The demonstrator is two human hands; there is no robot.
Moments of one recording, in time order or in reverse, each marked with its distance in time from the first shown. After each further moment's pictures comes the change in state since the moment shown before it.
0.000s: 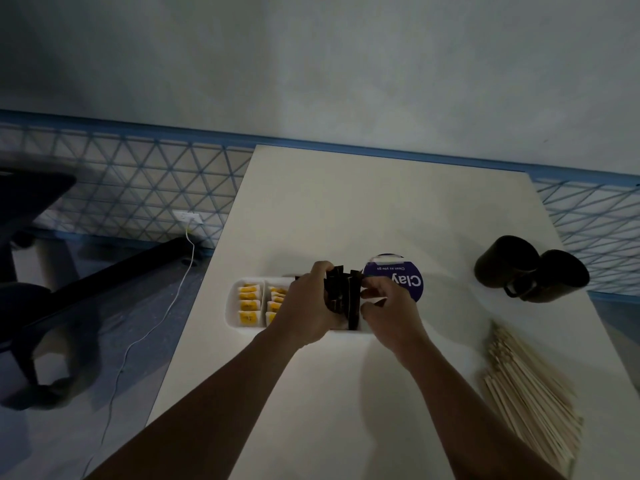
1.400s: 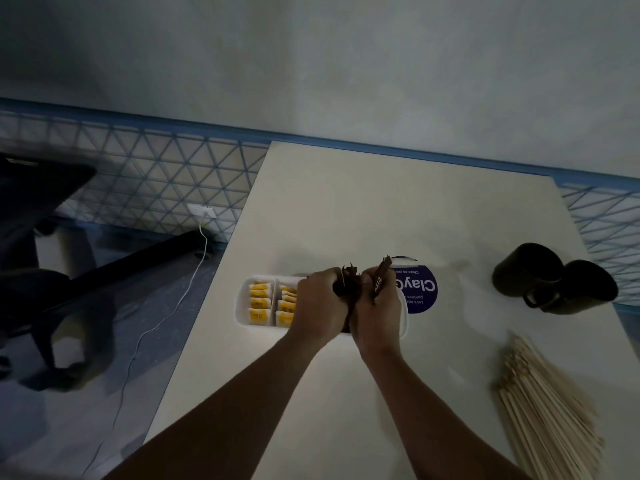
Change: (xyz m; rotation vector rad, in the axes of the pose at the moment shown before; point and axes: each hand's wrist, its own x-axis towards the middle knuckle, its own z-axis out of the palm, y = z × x) left_hand 0.003 0.009 0.011 -0.100 0.307 -0.024; right_hand -0.001 -0.025 0.052 0.271 0.337 -0.108
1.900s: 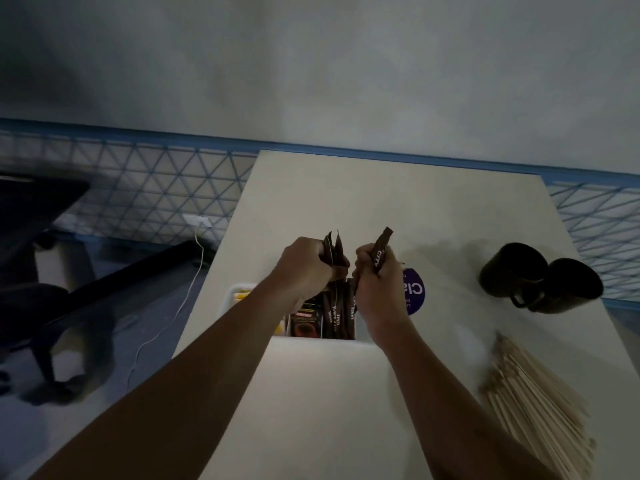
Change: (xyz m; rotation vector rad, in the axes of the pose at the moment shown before) left_hand 0.043 0.038 -0.031 -0.253 -0.263 -0.235; right_hand 0.038 -0.025 -0.024 0.193 -0.161 0.091
